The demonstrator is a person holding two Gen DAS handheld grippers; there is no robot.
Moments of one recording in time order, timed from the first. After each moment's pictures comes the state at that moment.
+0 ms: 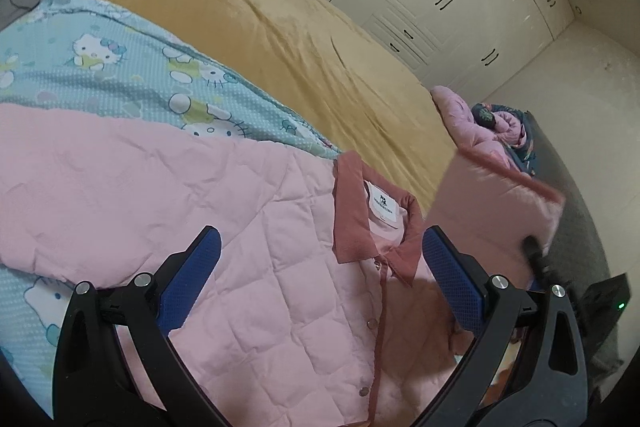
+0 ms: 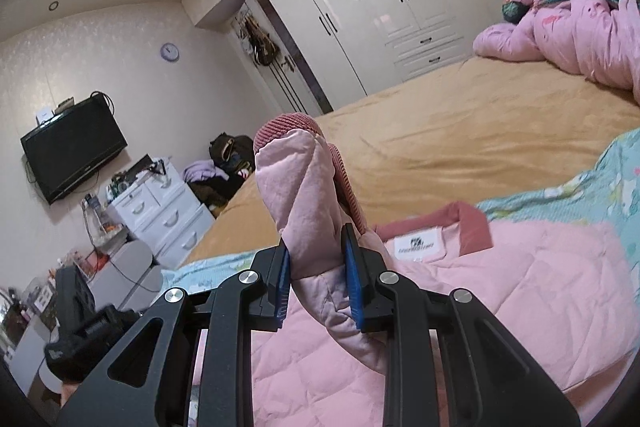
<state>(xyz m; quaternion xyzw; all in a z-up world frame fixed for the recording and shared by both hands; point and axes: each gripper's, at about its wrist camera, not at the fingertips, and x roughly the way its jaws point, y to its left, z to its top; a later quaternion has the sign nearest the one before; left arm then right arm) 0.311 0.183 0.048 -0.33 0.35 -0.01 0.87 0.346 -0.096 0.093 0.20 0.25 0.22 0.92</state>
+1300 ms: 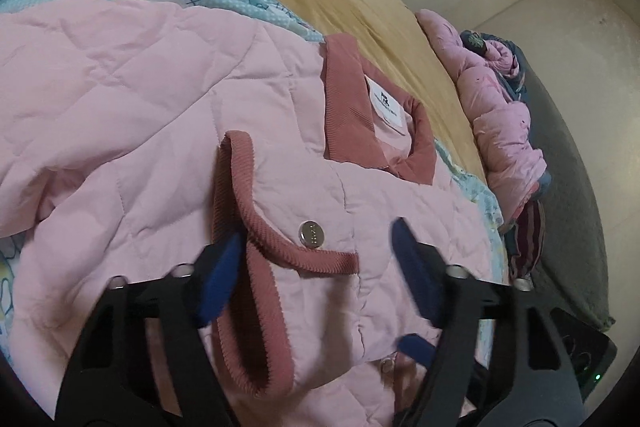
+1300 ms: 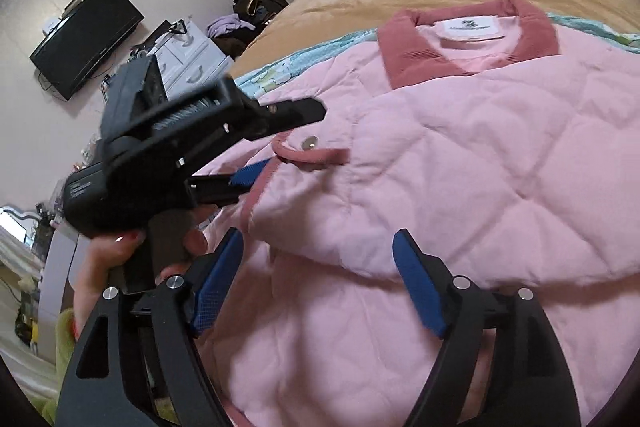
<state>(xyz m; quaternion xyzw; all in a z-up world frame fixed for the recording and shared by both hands) 0.344 0.126 -0.052 -0.32 0.45 -0.10 0.83 0.280 -0.056 -0.013 0.14 0.46 0.32 0.81</state>
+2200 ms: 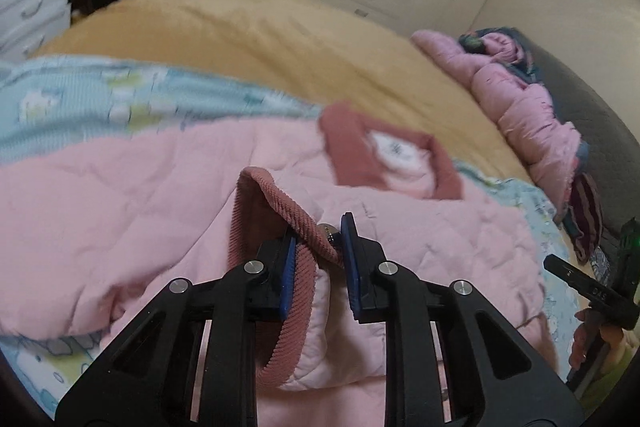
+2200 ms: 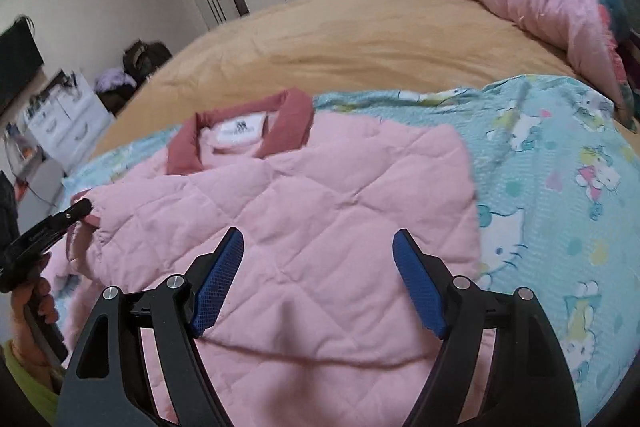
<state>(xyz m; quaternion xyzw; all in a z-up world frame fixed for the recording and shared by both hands) 0.347 0.119 -0.017 -0.17 0.38 -0.04 0.91 0.349 -0.222 -0.006 0.08 0.43 0.10 0.89</state>
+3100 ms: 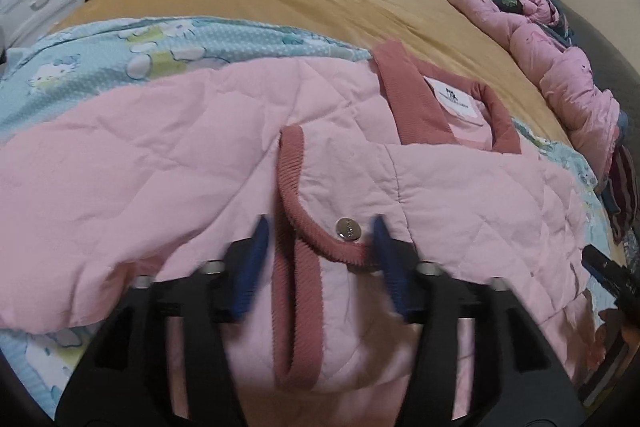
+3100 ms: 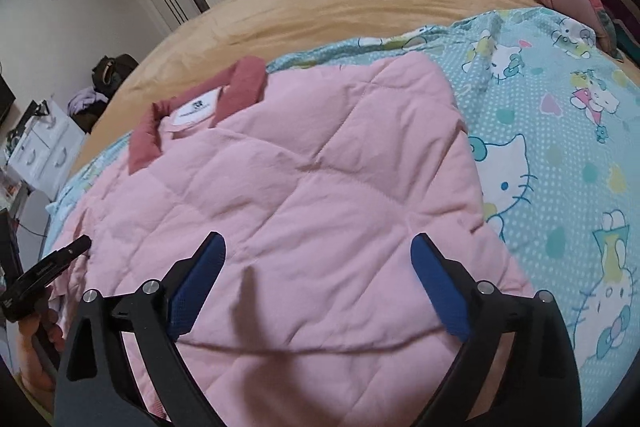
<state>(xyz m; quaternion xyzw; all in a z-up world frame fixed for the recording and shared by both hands) 0.351 0.123 -0.052 -0.13 0.44 0.00 0.89 0.332 -0.236 -0.039 0.15 0.45 0.06 0.88</state>
